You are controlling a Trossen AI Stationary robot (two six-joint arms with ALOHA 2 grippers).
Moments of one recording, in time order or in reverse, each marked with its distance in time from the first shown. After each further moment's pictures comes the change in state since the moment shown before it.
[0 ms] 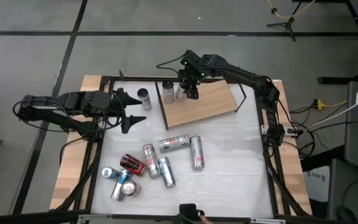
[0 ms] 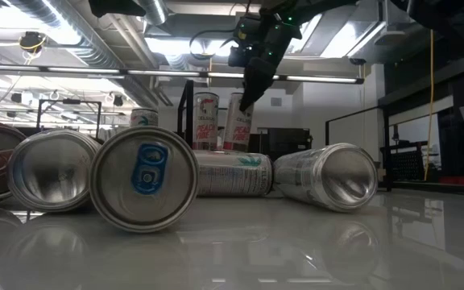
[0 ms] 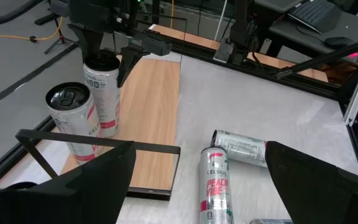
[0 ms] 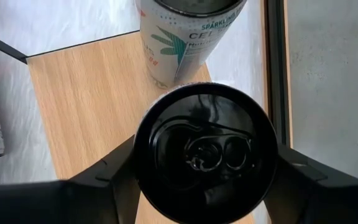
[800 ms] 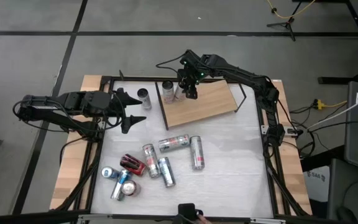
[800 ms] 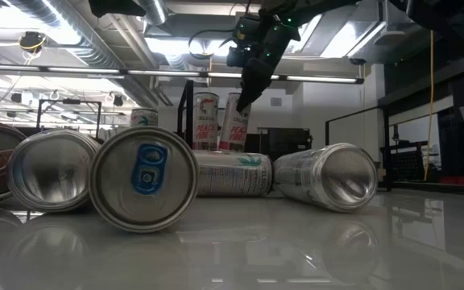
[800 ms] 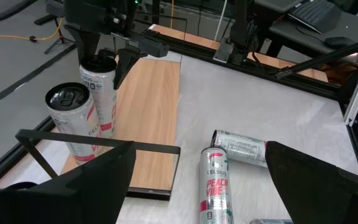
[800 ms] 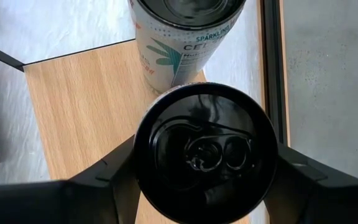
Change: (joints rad) left arm 0.000 0.000 0.000 0.000 0.000 0.000; right arm 0.000 0.003 0.000 0.027 -0.008 -0.001
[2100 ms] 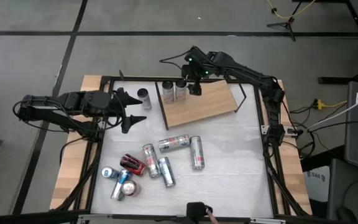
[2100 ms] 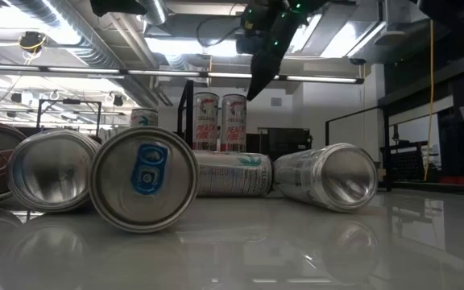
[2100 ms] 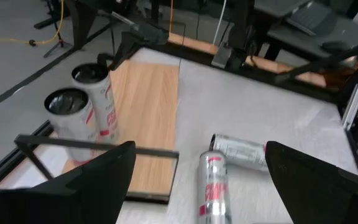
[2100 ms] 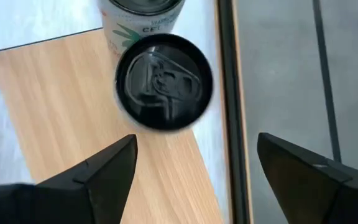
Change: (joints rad) left arm 0.000 0.000 0.000 0.026 0.000 0.005; right arm 0.000 -0.086 0.000 -0.047 0.145 0.000
